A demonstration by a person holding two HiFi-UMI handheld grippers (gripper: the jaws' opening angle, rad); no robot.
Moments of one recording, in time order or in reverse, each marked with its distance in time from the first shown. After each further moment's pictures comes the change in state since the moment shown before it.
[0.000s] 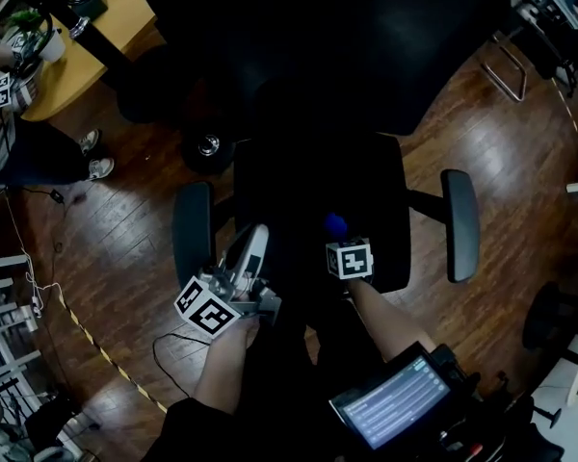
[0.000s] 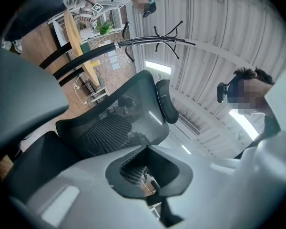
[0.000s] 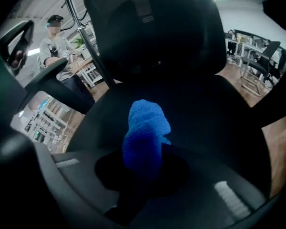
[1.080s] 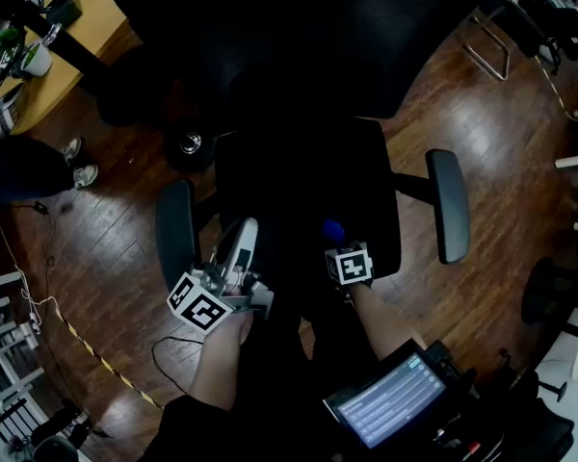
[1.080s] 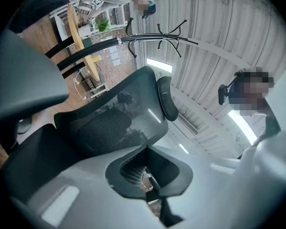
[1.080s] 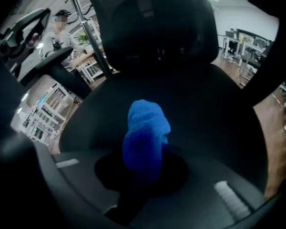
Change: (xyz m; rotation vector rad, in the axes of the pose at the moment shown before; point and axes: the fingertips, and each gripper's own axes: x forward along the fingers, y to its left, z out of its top) left arm 0.000 0.011 -0.003 -0.033 0.033 -0.023; right arm -0.008 -0.010 -0.050 -0.010 0.047 -0.028
